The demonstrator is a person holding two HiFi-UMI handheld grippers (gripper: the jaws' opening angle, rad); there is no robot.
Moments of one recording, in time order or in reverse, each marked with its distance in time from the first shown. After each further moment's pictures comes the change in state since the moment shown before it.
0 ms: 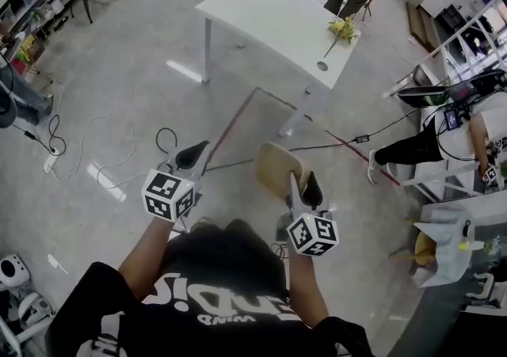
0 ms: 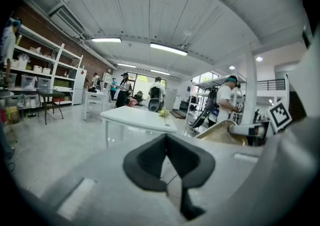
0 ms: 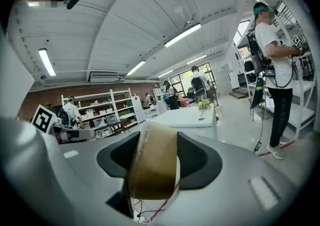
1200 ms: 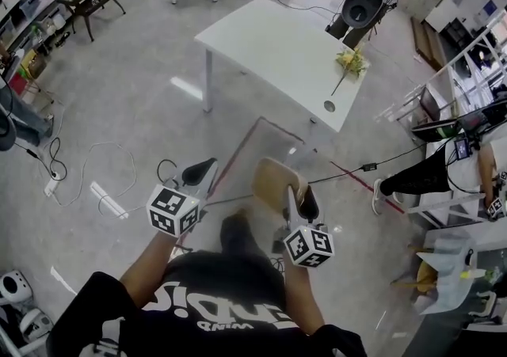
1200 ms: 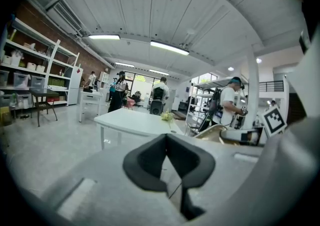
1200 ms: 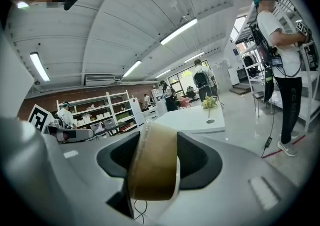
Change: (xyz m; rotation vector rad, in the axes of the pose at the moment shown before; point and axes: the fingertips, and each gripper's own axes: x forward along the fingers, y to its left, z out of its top) left arm 0.132 0.097 0.058 -0.001 -0.005 -0.033; right arm 0.180 -0.022 0.037 0.052 -0.009 0.002
